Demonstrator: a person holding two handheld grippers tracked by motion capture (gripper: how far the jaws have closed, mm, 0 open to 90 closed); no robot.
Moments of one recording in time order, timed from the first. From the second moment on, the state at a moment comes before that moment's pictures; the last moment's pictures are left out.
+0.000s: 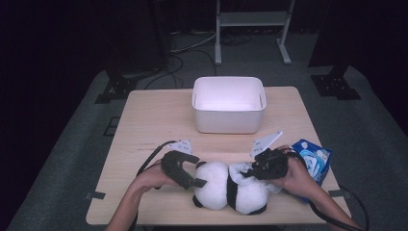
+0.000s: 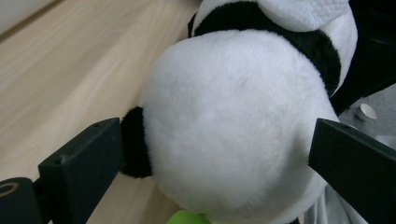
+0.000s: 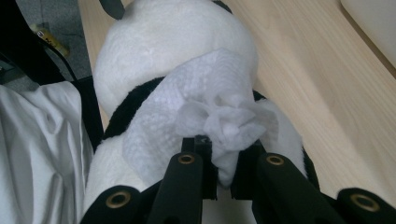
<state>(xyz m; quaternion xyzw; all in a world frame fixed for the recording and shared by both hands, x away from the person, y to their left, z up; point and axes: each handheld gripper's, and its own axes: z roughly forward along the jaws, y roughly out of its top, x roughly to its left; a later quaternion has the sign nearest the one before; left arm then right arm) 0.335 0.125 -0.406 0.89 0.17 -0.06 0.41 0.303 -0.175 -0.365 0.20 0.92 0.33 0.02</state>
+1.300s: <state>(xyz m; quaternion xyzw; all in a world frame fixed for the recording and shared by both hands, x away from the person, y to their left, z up) 0.368 0.139 -0.411 0.89 0.22 0.04 0.40 0.388 -0.142 -0.353 0.24 0.91 0.34 0.03</state>
